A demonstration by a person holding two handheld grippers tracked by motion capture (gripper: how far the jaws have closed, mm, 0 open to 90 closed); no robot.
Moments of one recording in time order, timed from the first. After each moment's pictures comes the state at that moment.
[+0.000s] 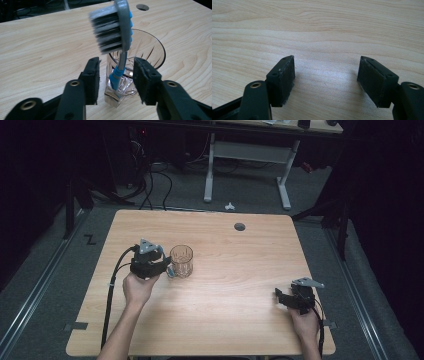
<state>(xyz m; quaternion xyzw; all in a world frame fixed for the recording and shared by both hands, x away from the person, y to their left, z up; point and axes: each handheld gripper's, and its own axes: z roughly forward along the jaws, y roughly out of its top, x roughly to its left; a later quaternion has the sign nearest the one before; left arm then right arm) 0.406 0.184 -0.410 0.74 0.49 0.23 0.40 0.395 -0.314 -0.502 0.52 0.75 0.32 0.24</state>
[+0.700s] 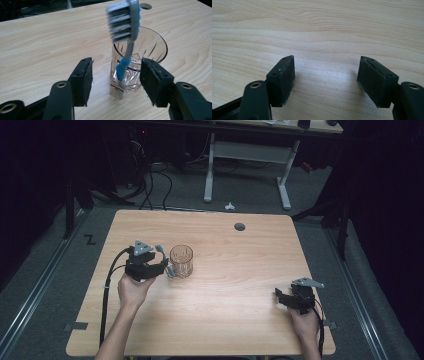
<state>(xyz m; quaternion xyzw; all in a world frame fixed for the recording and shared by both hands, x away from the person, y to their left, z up) 0.396 0.194 -0.406 0.74 0.50 0.23 0.40 0.395 -0.314 -0.502 0.52 0.75 0.32 0.24</state>
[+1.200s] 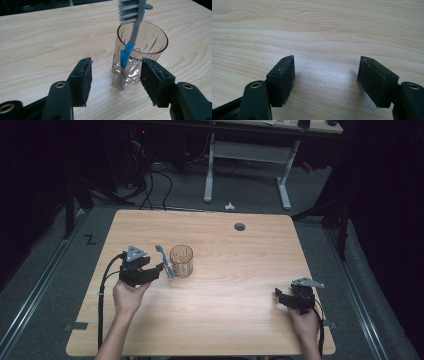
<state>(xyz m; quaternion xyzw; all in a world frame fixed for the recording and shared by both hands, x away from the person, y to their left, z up) 0.378 0.207 -0.413 0.72 0.51 0.23 0.41 0.395 -0.314 -0.502 0.52 0.75 0.32 0.24</state>
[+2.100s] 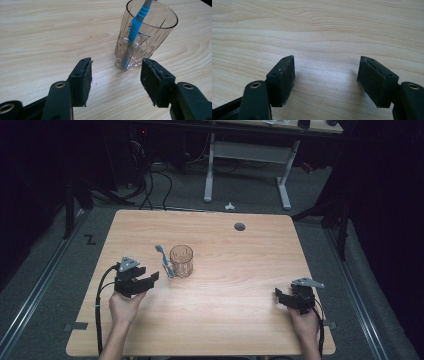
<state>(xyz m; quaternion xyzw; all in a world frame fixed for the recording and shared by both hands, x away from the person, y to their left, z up) 0.361 0.221 -0.440 0.71 0.54 0.20 0.41 0.395 -0.314 -0.502 0.52 0.75 0.32 0.24</state>
